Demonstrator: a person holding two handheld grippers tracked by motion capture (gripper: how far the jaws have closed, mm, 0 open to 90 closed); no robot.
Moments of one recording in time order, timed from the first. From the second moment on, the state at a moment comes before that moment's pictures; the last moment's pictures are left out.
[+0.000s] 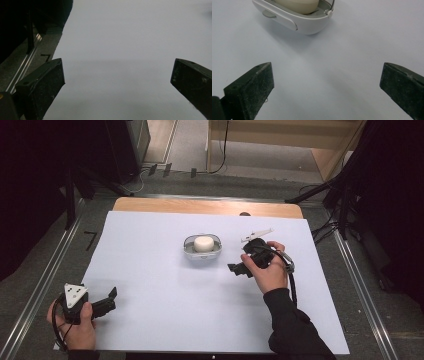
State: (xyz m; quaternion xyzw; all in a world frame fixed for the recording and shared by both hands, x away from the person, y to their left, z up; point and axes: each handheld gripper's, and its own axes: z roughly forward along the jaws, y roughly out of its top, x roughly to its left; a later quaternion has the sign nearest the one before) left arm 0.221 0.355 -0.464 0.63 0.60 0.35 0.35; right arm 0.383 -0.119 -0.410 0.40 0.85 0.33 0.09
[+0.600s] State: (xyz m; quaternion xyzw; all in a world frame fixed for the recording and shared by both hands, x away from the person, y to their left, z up) left arm 0.220 0.354 -0.464 0.63 0.60 0.36 0.35; right arm 0.362 -0.157 -0.425 0.42 0.84 0.32 0.09
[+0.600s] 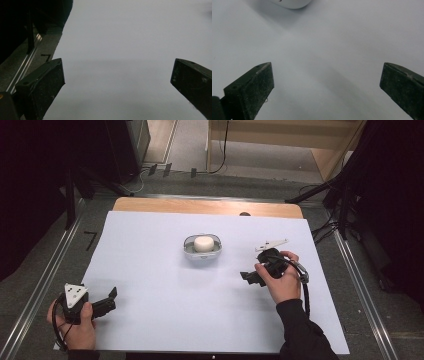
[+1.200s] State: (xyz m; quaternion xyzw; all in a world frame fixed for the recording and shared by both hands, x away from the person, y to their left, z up) left arm 0.220 0.354 -0.464 0.63 0.60 0.36 0.35; right arm 0.334 -0.200 -0.440 0.44 0.82 0.35 0.10
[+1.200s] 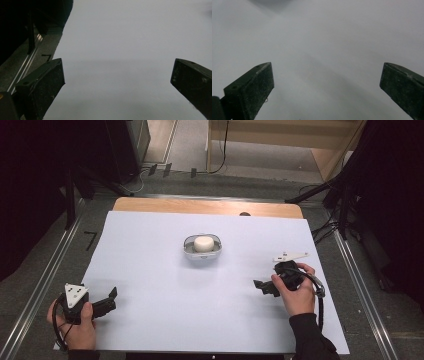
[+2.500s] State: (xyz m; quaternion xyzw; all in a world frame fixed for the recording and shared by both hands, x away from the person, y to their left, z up) left arm 0.221 0.354 -0.463 0.63 0.60 0.35 0.35; right arm 0.273 -0.301 -0.484 0.53 0.75 0.37 0.12
